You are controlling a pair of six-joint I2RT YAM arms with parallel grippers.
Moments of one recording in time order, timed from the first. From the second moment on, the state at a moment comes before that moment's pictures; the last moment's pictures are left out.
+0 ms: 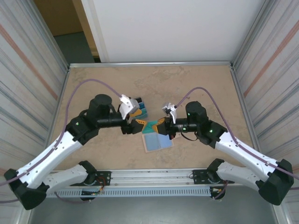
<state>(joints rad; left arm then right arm) -0.74 0.98 1.02 -0.51 0.50 0.08 0.77 0.96 0.75 -0.13 -0.65 0.28</state>
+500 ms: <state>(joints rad) -0.77 1.12 1.07 -0.62 0.59 0.21 0.78 0.96 0.76 -0.19 -0.66 0.25</state>
